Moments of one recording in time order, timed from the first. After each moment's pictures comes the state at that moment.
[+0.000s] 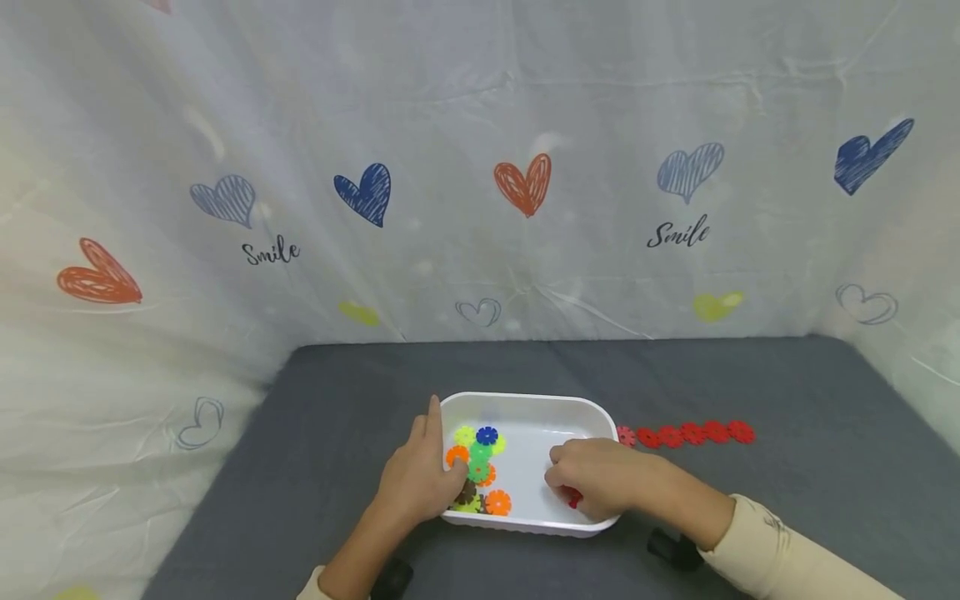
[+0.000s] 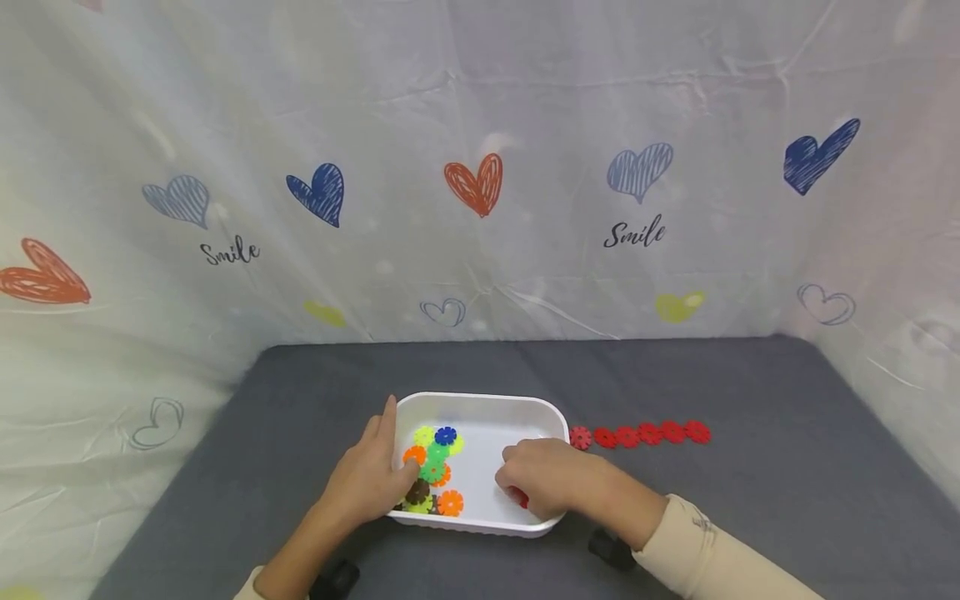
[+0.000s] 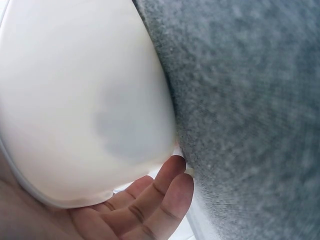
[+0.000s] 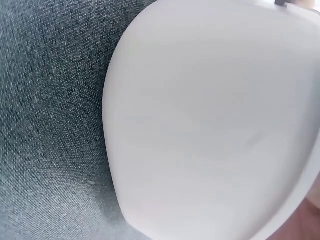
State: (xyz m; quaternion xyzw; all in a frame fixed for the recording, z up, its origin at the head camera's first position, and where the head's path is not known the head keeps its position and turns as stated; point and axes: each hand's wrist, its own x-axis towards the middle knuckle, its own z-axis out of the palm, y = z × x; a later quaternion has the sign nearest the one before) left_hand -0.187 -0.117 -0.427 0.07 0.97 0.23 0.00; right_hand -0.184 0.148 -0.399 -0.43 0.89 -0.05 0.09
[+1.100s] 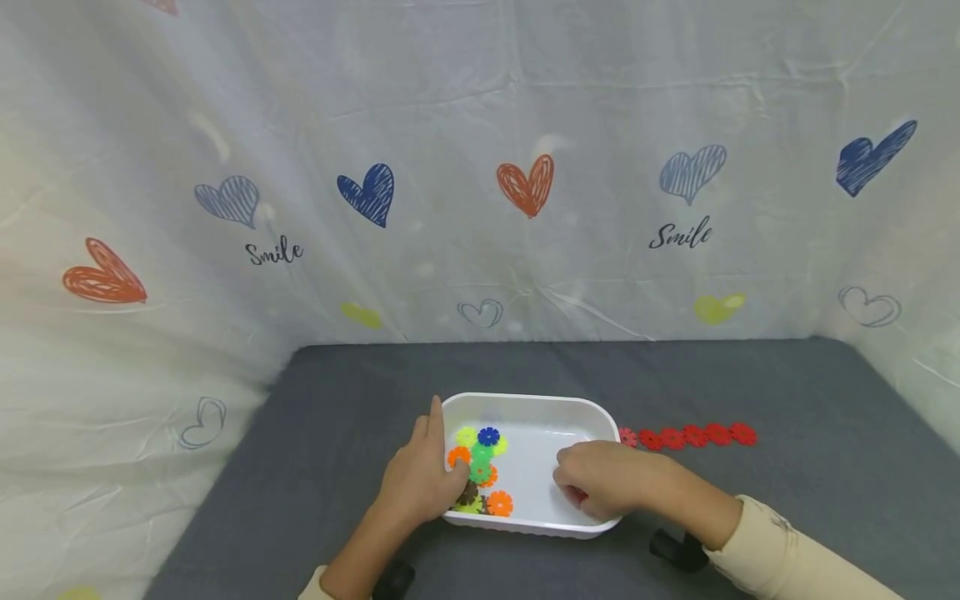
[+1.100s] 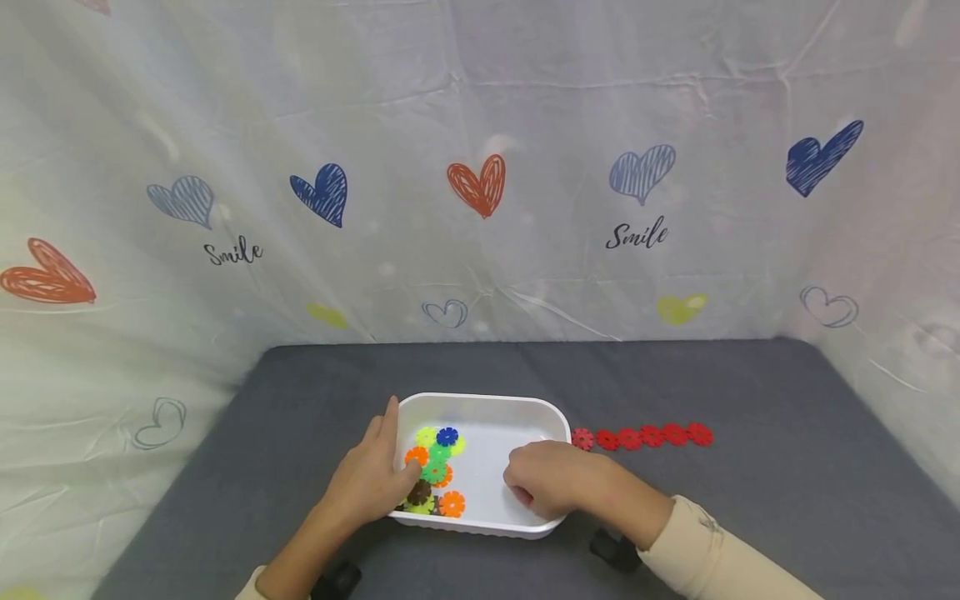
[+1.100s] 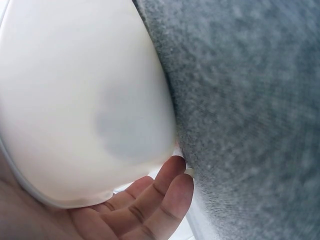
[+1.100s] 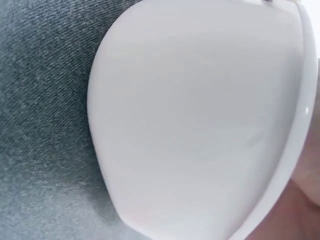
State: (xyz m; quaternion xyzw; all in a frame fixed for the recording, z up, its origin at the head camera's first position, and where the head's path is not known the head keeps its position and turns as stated) left_hand -0.187 -0.117 -0.428 0.07 0.97 0.23 0.00; right_hand -0.184 0.152 -0.394 -0.43 0.89 -0.09 0.12
